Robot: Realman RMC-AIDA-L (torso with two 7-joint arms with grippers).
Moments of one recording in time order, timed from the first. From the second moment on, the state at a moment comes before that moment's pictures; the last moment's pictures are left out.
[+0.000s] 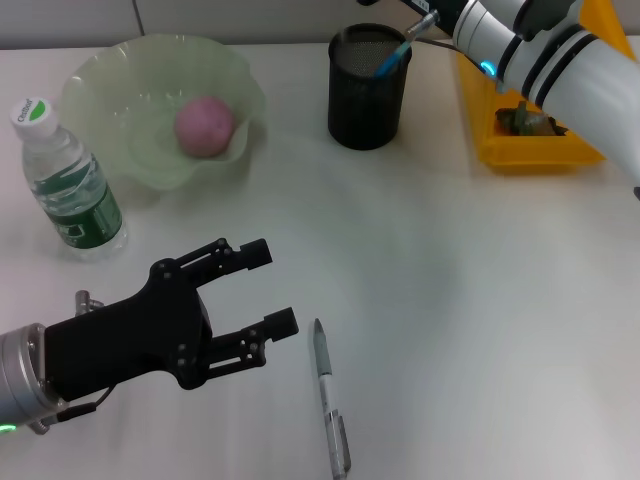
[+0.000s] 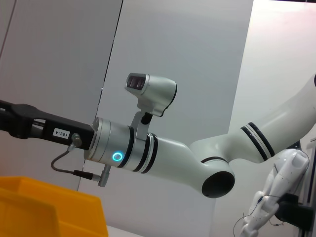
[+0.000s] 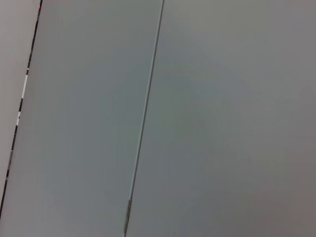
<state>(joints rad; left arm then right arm) -0.42 -2.07 0.42 0.22 2.05 1.87 -0.84 1.01 2.09 -0.69 0.02 -1.08 -1.01 0.36</state>
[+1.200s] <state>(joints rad) -0.44 -2.06 0.42 0.23 2.05 1.86 -0.84 0.78 2.09 -0.86 -0.22 -1.09 -1.31 0.85</state>
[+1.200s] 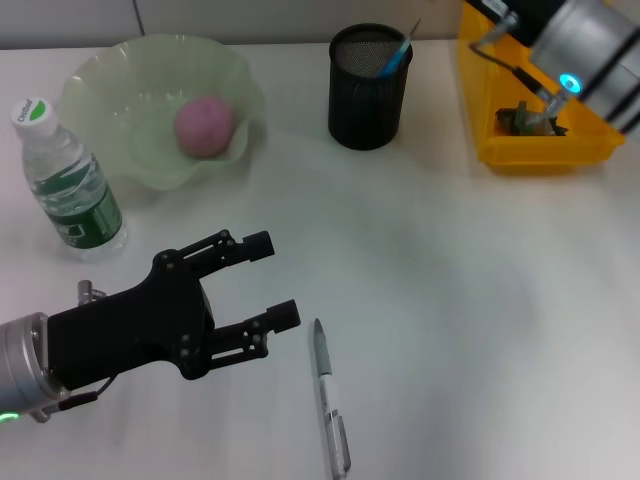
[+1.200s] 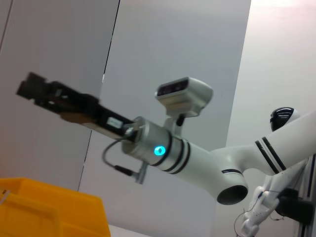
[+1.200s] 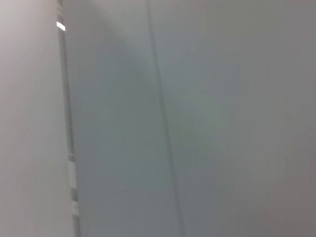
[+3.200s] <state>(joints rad) -0.45 -2.06 0.58 0.38 2.06 1.78 -0.97 0.54 2.05 -0.87 -0.75 -2.05 -1.85 1.38</state>
